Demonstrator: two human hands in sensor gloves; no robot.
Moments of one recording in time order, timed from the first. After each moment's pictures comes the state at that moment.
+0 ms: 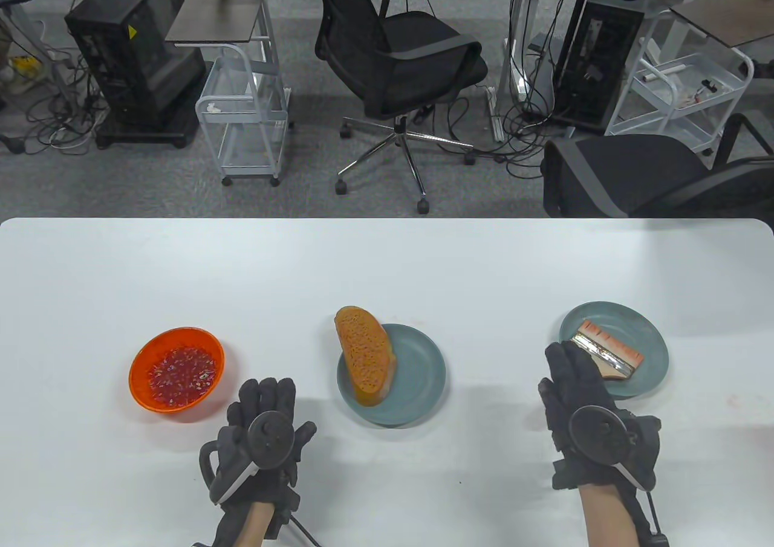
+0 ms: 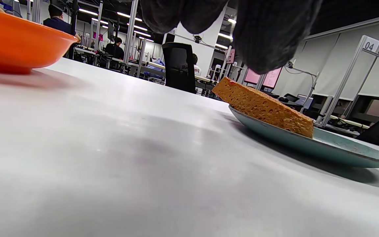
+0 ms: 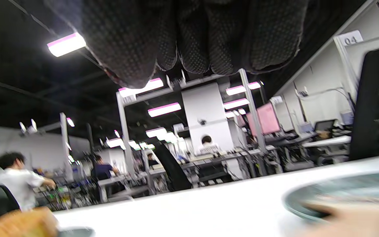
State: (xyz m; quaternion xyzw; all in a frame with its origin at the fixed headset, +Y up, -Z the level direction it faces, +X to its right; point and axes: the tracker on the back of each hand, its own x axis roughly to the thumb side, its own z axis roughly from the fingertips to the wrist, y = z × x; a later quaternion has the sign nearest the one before) left_hand -0.209 -0.752 -0.260 -0.01 -0.02 0.13 0.99; right_hand 0.230 -0.689 -0.270 0.08 -0.25 0.95 0.17
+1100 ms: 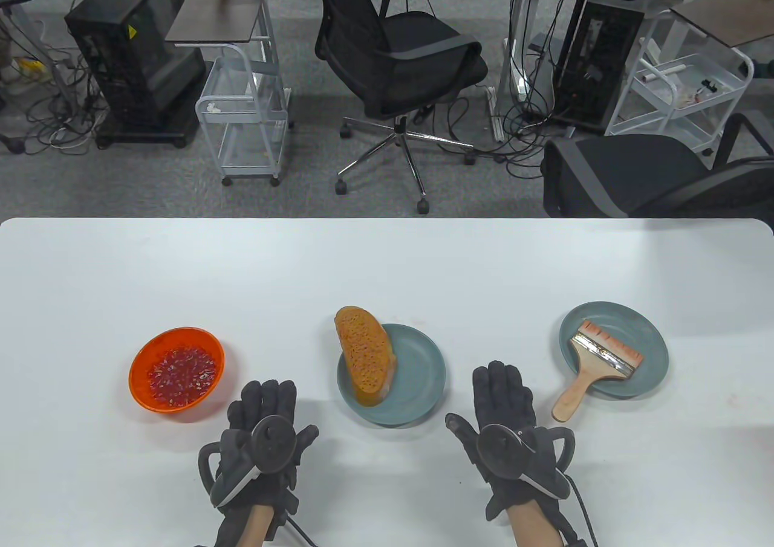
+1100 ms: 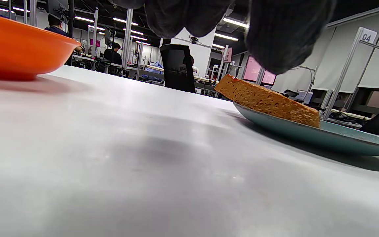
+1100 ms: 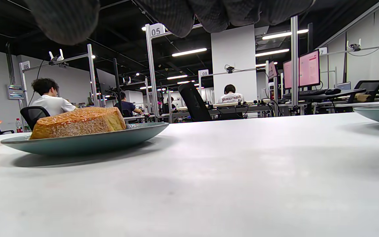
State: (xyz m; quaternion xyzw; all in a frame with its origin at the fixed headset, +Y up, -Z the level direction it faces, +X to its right) left_hand -0.209 -0.754 -0.258 0.00 -0.03 0.11 0.99; right_hand 0.152 -0.746 -0.267 0.13 -0.10 0.98 0.09
